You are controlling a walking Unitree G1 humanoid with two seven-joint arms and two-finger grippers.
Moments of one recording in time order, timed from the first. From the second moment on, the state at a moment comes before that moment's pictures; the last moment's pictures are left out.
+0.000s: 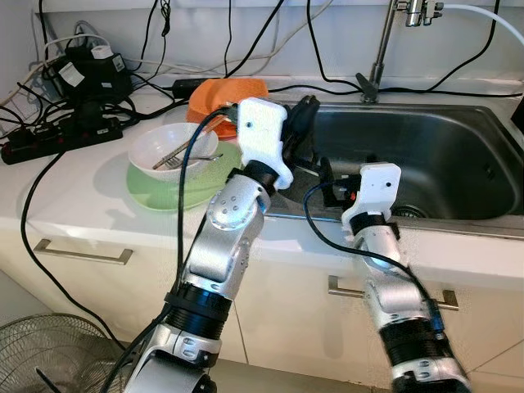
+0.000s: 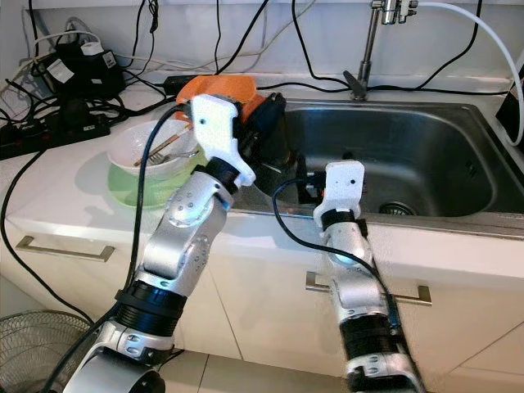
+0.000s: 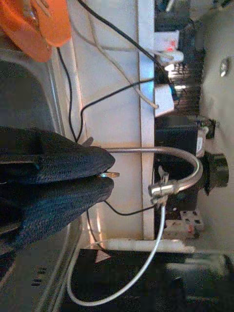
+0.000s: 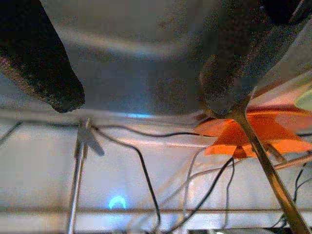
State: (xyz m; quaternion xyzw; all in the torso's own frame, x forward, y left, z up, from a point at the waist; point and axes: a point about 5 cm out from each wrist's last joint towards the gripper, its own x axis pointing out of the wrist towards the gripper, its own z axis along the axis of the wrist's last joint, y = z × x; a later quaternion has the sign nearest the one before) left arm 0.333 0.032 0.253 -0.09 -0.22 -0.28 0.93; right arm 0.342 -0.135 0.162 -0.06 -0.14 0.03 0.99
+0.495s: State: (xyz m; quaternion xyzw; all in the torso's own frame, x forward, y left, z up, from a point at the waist) left arm 0.338 0.052 0.254 -0.16 -0.21 -0.29 0.92; right arm 0.330 -0.110 0.179 -0.12 -0.19 0.18 0.96
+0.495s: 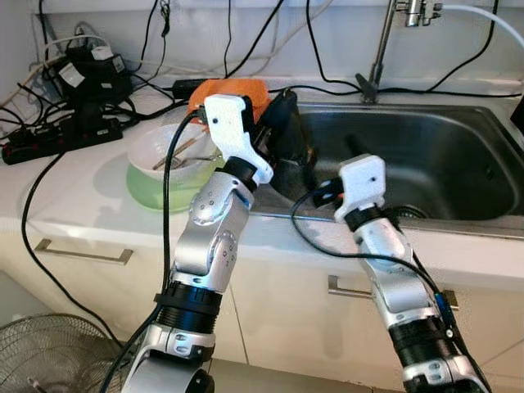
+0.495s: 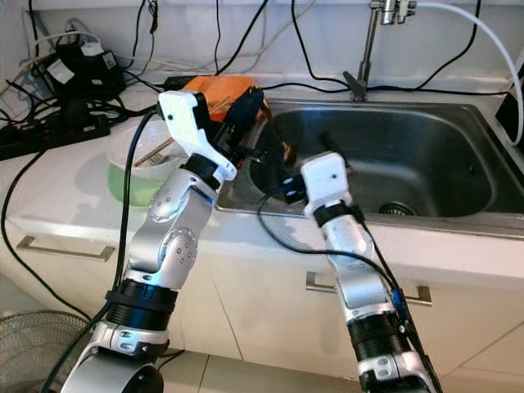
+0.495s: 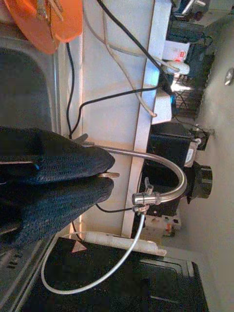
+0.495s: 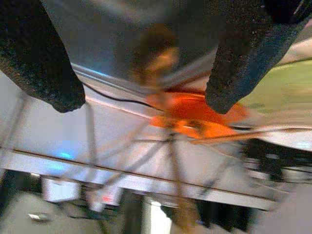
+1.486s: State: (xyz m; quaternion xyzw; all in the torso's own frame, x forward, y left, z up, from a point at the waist) left arm 0.330 0.039 0.250 -0.15 -0.18 -0.37 0.90; right arm 0.329 -0.099 0.186 -0.10 -0.20 0.17 0.96
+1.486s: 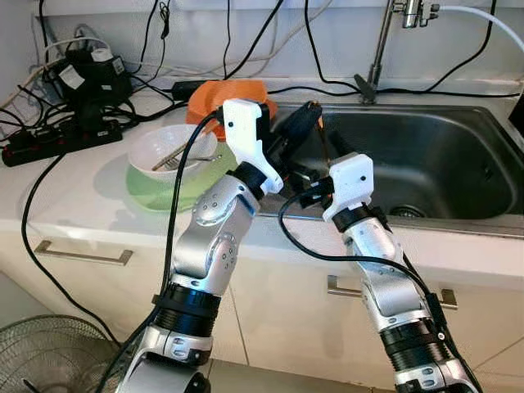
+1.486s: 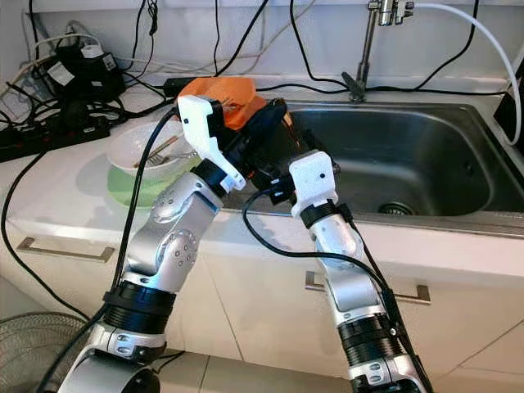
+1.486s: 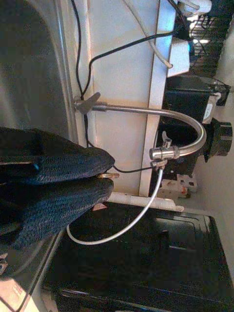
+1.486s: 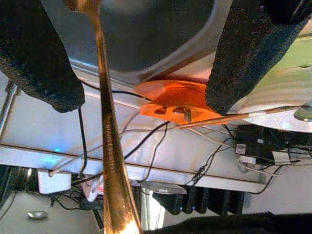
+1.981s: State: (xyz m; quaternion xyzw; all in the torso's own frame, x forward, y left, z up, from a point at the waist) left arm 0.330 0.038 0.248 -0.14 -0.17 -0.38 0.90; right arm 0.331 -0.100 0.182 -0.10 -0.19 0.15 0.96
